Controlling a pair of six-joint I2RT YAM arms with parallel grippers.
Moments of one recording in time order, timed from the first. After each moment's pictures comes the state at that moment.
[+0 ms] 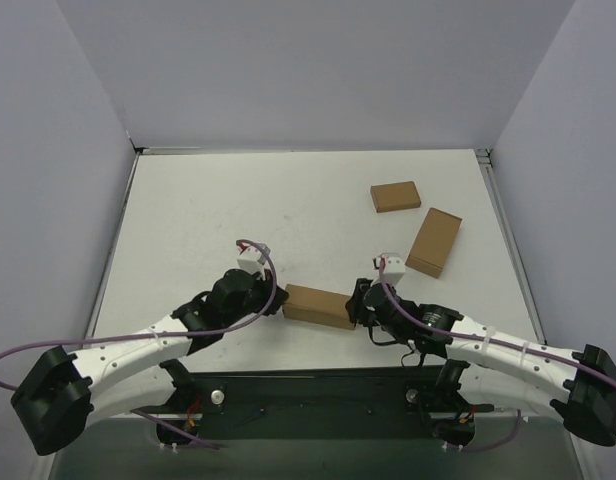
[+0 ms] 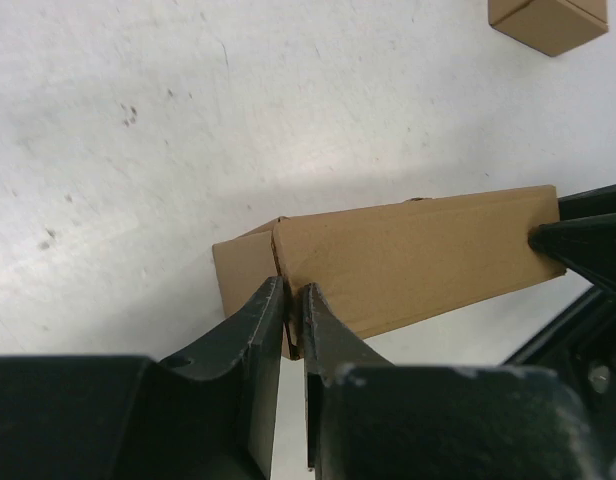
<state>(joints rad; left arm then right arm) -0.86 0.97 0.42 0.06 -0.12 -0.65 1.03 0.92 0.49 -0.32 0.43 0.82</state>
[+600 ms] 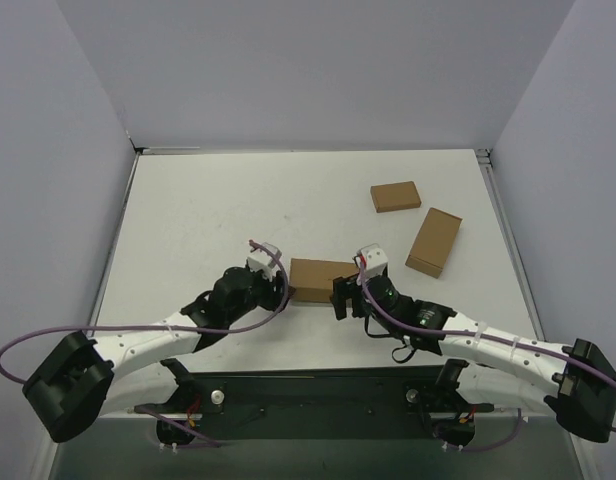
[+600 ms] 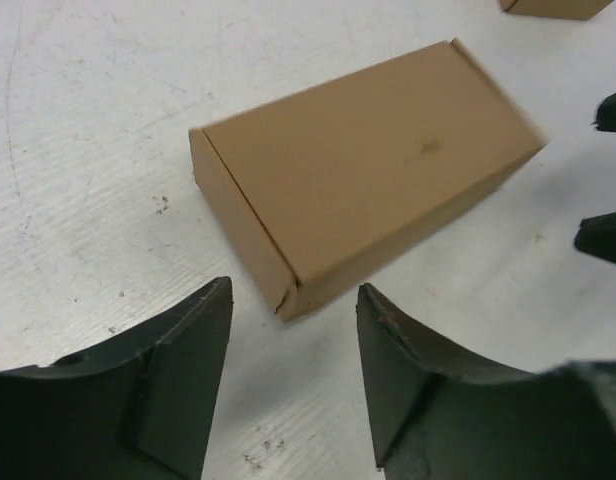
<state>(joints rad) -0.79 1.14 0.39 0.35 -0.08 -0.30 0.97 1.01 0.49 -0.06 0.40 0.39</state>
